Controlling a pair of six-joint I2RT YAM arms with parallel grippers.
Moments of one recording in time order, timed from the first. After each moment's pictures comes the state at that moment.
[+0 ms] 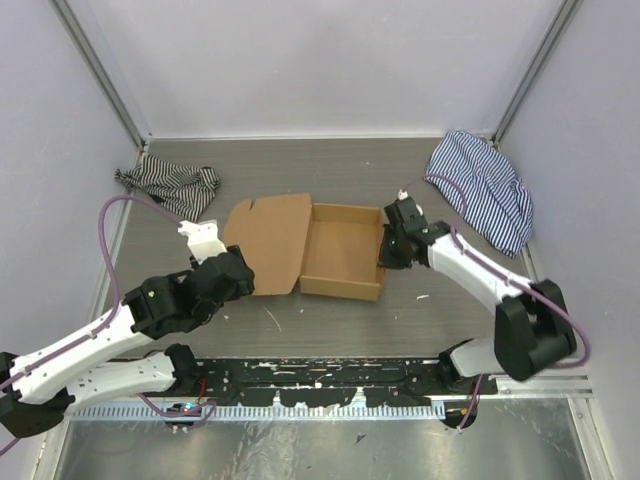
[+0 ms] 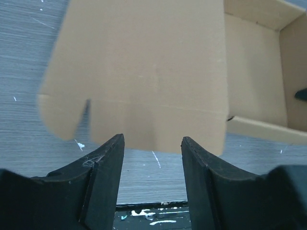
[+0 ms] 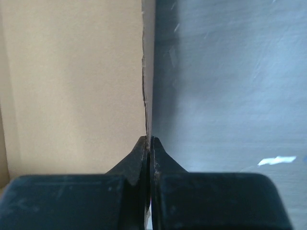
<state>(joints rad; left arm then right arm) -1.05 0.80 0.89 -0.91 -0.69 -0.97 0.38 1.44 0.94 -0.56 -0.01 0.55</state>
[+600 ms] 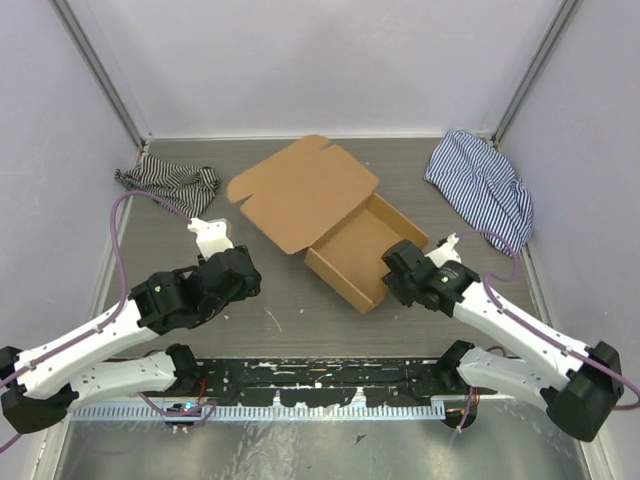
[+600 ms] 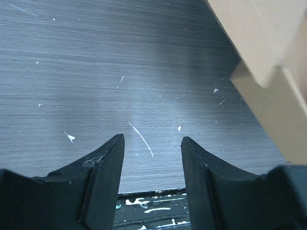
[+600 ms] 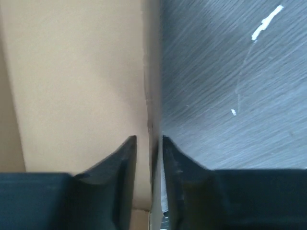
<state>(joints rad) -1.05 0.87 0.94 -0.93 -0.61 -0.97 0.72 0.95 0.75 -0.84 0.37 1.51</state>
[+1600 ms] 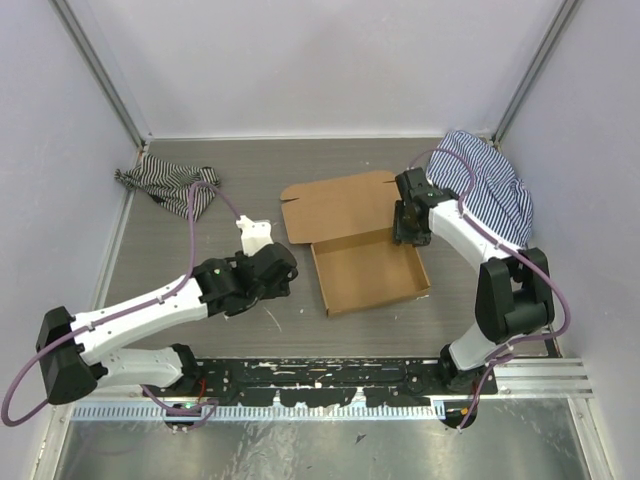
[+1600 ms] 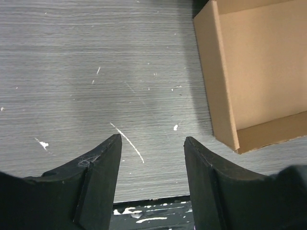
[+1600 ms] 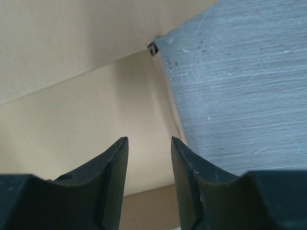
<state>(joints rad) -1.05 1.16 0.94 -0.80 -0.53 -0.95 0.28 1.59 1.17 -0.73 0.18 0.37</state>
